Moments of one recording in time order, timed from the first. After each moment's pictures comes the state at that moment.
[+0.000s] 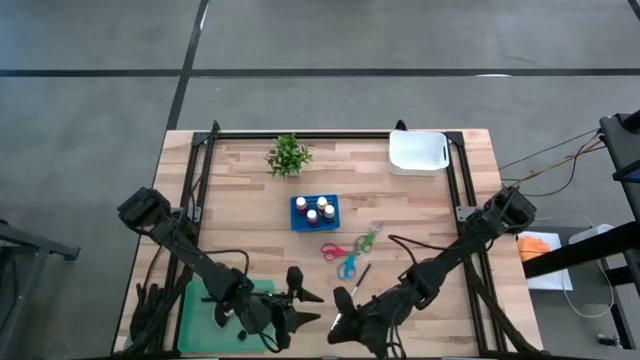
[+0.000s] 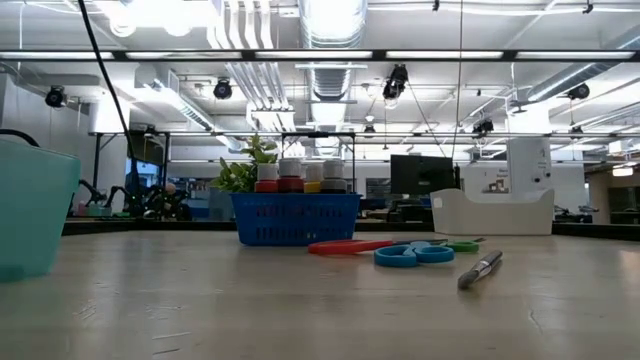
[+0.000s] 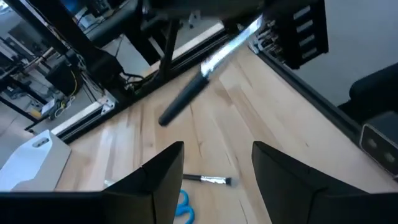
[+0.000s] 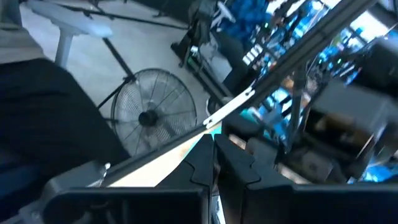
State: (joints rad) left arm -0.71 1.77 1.05 0.28 -0.61 0.24; right arm 0.64 1.80 1.22 0.30 0.11 -0.57
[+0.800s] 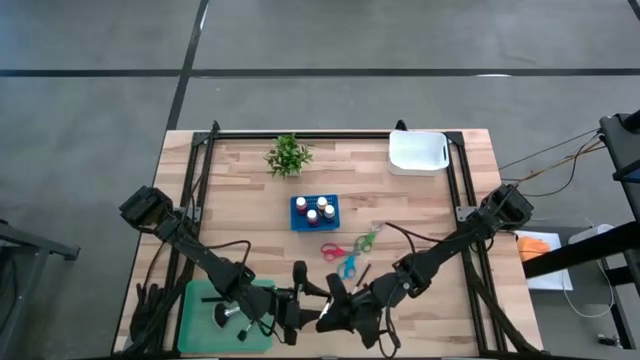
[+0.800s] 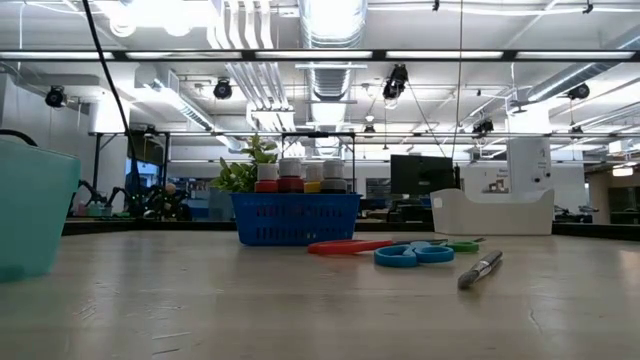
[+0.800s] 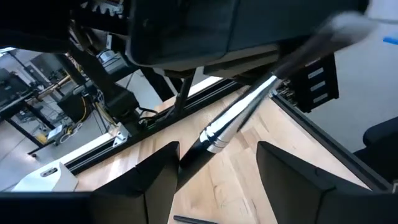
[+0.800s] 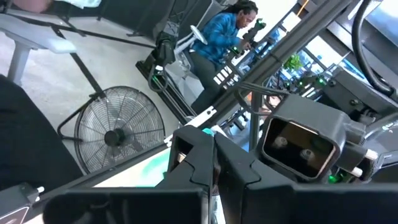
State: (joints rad) left arm -0.65 1.77 1.02 0.53 -0.55 0.33; right arm 0.56 1.80 1.22 0.45 0.07 -0.65
